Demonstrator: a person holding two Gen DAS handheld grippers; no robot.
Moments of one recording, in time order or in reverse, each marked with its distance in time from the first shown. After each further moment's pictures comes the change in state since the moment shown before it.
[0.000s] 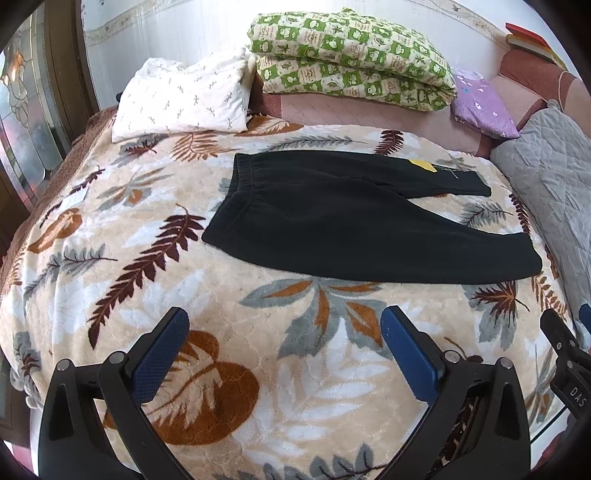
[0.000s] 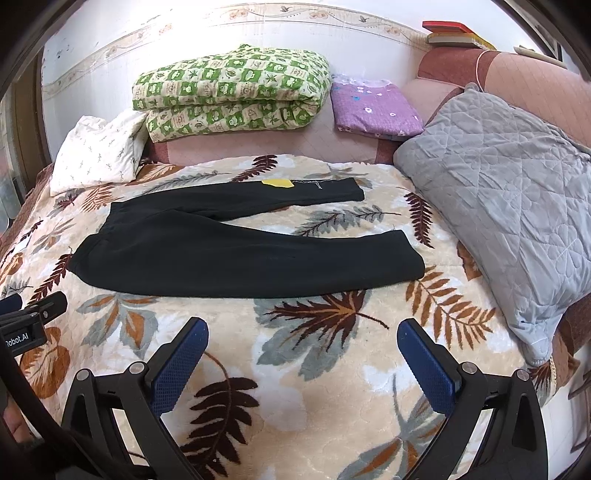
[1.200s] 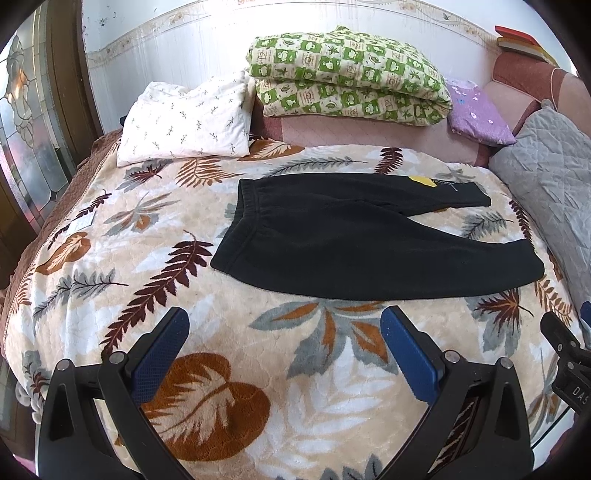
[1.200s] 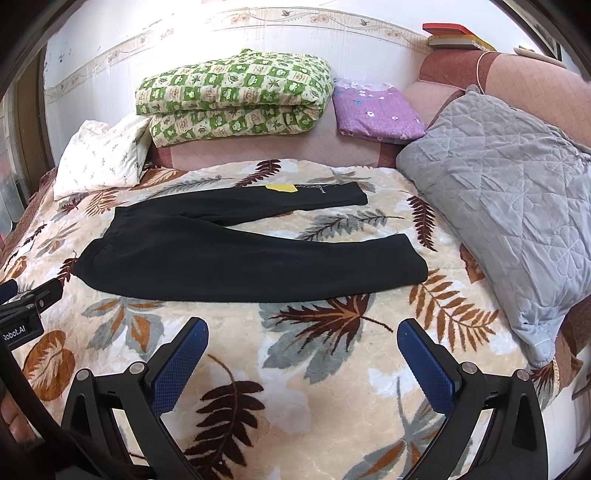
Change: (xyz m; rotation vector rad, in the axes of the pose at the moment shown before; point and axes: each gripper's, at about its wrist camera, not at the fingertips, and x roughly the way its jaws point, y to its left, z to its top) left arm -0.009 0.000 0.005 0.029 -0.073 0.020; right arm -0.003 0.002 0.002 0.004 -0.014 0.014
